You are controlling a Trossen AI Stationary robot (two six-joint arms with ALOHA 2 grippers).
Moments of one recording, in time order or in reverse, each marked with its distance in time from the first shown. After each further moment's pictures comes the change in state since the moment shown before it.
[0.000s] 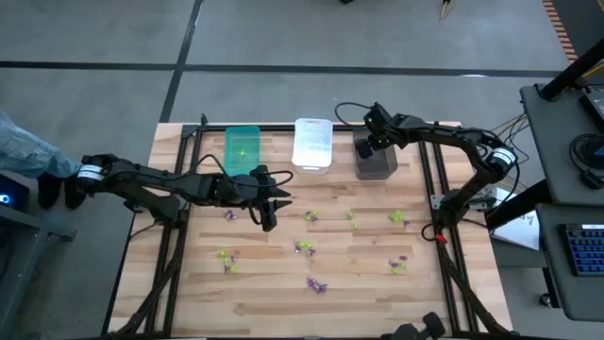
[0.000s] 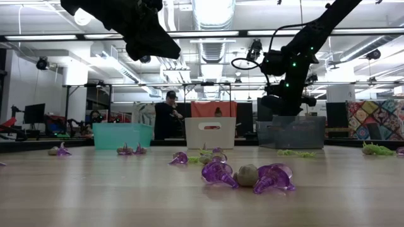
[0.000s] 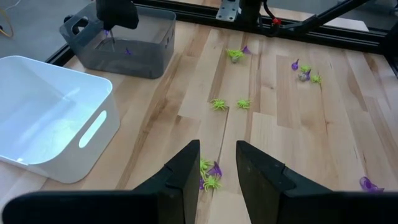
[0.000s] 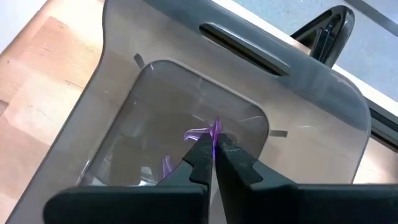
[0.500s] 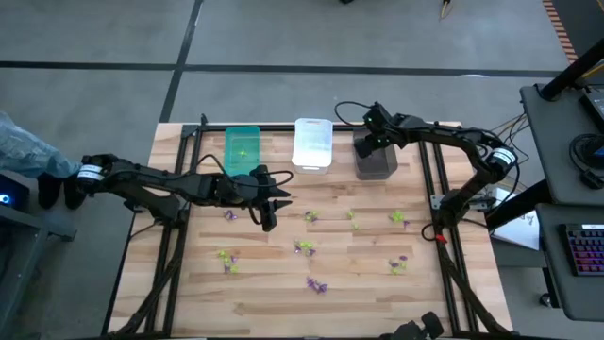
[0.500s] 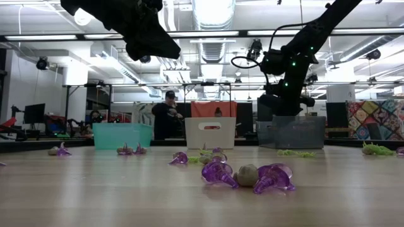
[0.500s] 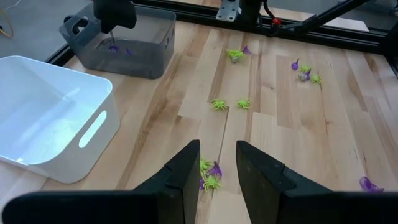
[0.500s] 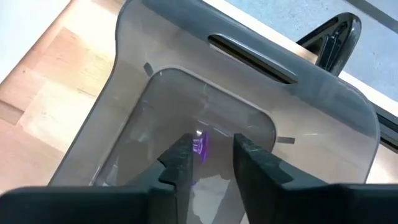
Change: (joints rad) left arm 0.000 0.000 0.000 0.000 0.000 0.000; right arm 0.003 -0.001 0.000 0.022 -0.019 0.007
